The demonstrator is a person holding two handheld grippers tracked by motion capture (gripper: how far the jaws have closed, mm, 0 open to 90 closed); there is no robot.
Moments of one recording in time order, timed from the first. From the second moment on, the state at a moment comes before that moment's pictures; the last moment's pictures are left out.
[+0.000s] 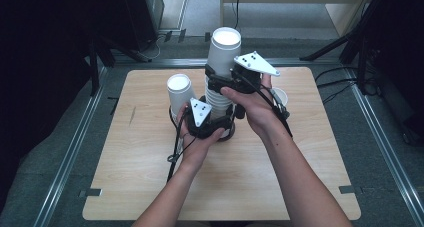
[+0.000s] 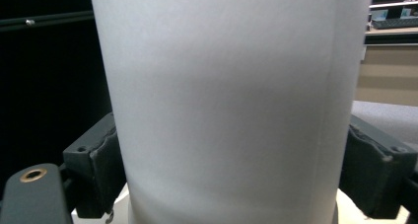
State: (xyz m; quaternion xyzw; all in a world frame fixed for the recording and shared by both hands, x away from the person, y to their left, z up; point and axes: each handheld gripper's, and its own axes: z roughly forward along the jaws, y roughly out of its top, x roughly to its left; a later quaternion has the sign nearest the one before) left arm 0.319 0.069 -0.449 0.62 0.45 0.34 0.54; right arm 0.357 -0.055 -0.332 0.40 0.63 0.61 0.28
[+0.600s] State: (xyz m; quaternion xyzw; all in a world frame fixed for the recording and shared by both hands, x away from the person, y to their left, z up) left arm 0.319 0.070 -0.449 0.63 0.45 0.34 0.54; right arm 0.354 -0.056 -0.301 0.40 0.59 0.63 0.30
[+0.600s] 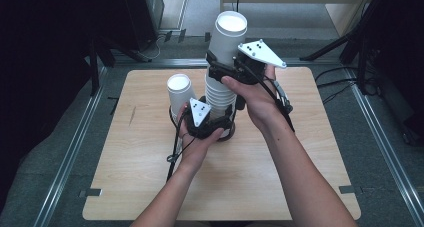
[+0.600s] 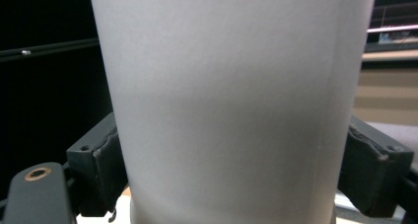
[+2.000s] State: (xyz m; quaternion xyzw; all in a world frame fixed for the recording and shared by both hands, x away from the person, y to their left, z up) left arm 0.319 0.070 -0.449 0.63 0.45 0.34 0.54; right arm 0.308 -0.145 -0.289 0.40 0.54 0.64 0.37
